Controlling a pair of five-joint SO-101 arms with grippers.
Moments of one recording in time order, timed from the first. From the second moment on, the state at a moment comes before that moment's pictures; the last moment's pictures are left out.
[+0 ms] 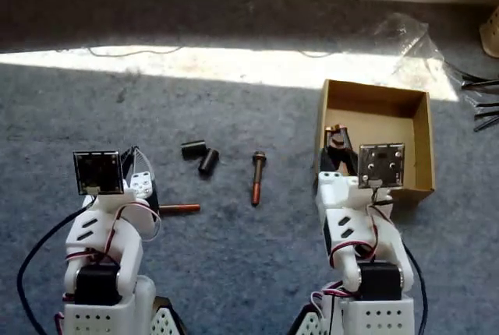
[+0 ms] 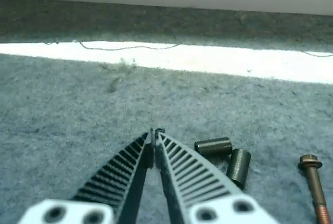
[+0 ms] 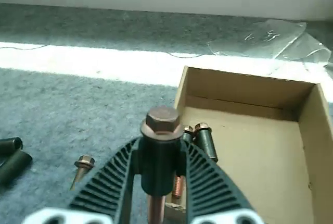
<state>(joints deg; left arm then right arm) -5.1 -103.5 85.1 50.1 7.2 -4.9 -91.6 75.5 44.2 3.9</state>
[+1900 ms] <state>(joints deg) -5.1 -103.4 90.6 50.2 7.1 8.2 11.4 12.8 49.3 17.4</state>
